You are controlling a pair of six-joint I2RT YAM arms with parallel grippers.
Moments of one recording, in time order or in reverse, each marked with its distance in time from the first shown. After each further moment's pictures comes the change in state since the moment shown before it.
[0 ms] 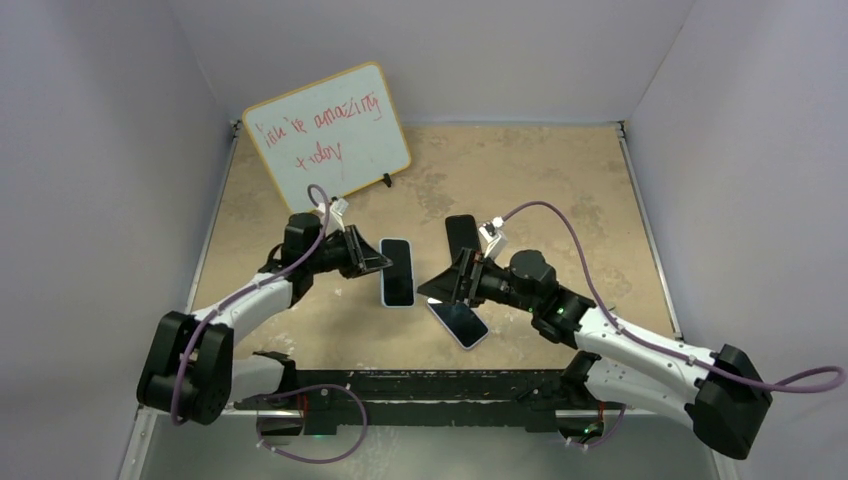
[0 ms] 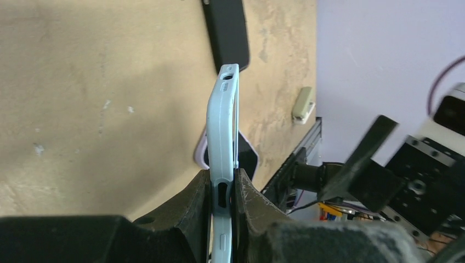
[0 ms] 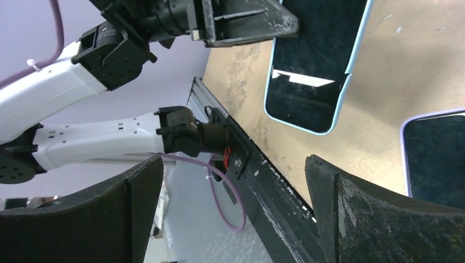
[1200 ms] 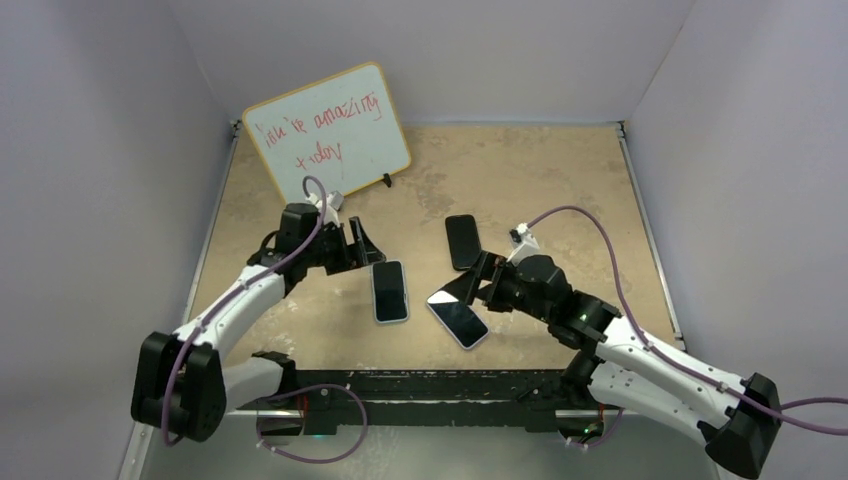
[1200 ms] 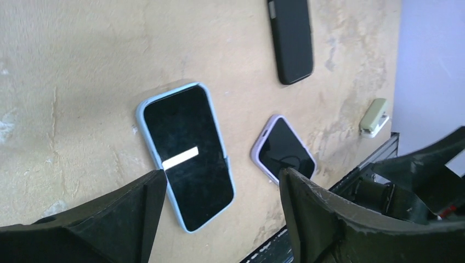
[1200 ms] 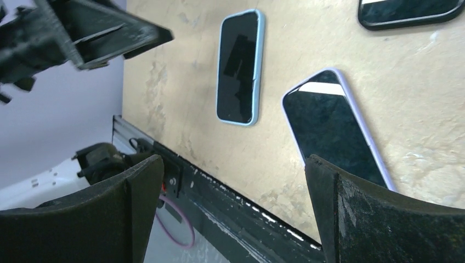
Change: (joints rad) left arm 0.003 -0.017 0.137 -0.392 -0.231 0.257; right arm 0.000 -0.190 0.038 -0.459 0.291 -0.064
